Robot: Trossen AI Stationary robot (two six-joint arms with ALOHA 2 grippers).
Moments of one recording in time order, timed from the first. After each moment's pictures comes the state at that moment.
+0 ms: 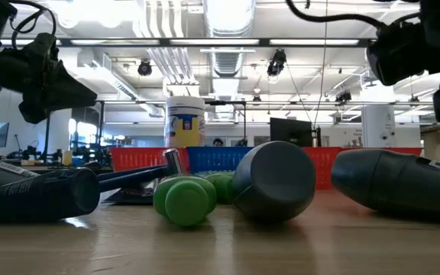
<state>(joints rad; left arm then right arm) -0.02 0.02 0.11 -0.35 -0.52 -0.55 0.42 1.31 0.71 -0.45 -0.29 1.25</state>
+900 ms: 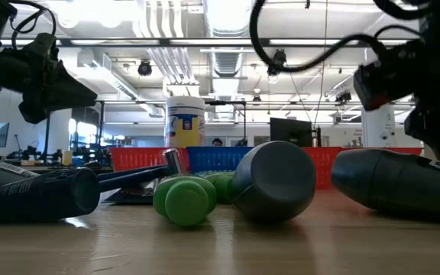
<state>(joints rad) -0.02 0.02 0.11 -0.35 -0.52 -0.55 0.53 1.75 0.99 -0.67 -0.06 1.04</state>
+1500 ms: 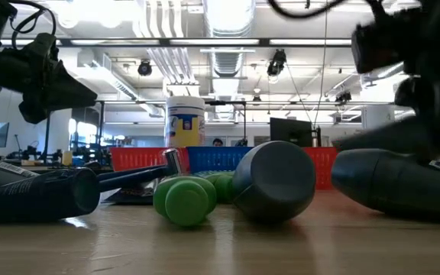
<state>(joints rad) -0.02 0.02 0.11 -0.35 -0.52 -0.55 0.54 1.59 0.98 -0.71 0.10 1.06</state>
